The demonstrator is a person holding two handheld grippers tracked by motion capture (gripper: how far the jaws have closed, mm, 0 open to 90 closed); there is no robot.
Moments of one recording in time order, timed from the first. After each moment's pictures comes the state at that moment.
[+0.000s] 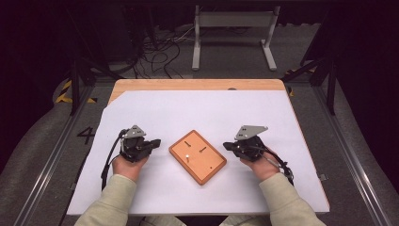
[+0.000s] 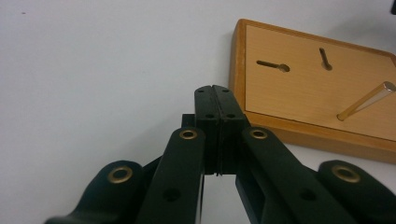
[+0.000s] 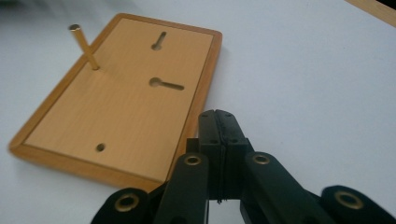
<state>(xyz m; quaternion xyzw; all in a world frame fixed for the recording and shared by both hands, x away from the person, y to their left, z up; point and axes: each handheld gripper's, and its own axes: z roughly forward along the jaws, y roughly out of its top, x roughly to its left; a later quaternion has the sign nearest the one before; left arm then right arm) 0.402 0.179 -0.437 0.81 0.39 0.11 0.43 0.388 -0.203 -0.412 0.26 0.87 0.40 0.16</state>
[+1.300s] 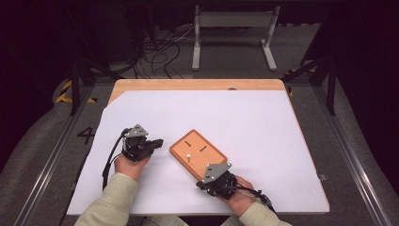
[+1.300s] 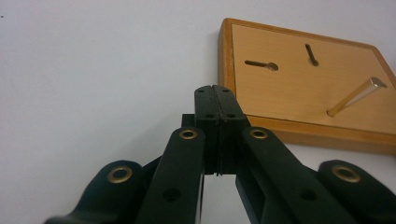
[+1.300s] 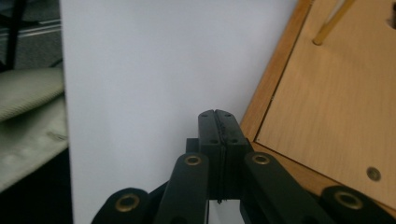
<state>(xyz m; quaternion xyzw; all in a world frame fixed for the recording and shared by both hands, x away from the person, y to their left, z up) 0.403 0.179 -0.435 0.81 0.38 0.10 0.44 0.312 -0.121 -0.452 0.15 0.92 0.35 0.10</state>
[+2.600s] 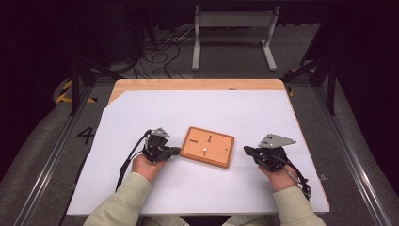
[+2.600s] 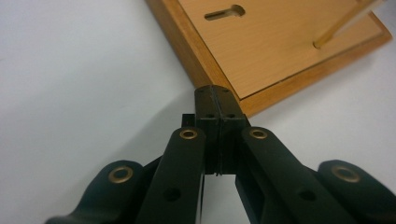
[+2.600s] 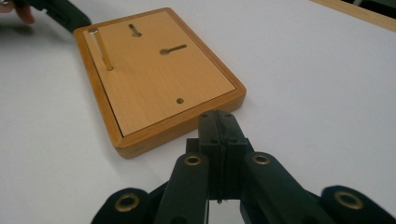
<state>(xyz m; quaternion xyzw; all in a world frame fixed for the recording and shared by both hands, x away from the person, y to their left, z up) 0.413 0.122 -0.454 0.85 0.35 0.00 0.38 0.354 -0.256 -0.415 0.34 0.82 0.40 0.21</state>
